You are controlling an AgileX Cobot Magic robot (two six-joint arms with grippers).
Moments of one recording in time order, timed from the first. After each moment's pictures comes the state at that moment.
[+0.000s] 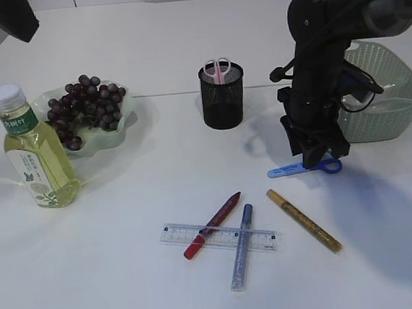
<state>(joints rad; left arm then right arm) -0.55 1.53 -1.68 0.19 1.25 -0.07 0.30 2.18 -1.70 -0.02 1.13 1.61</state>
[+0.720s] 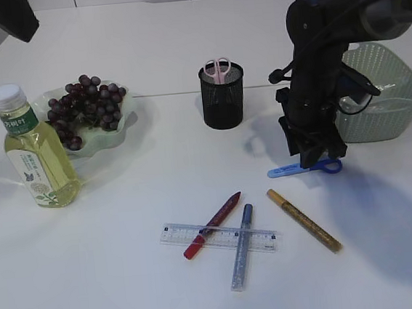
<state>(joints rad) -0.55 1.53 -1.68 0.19 1.25 -0.07 0.30 2.19 -1.70 -0.02 1.11 1.61</state>
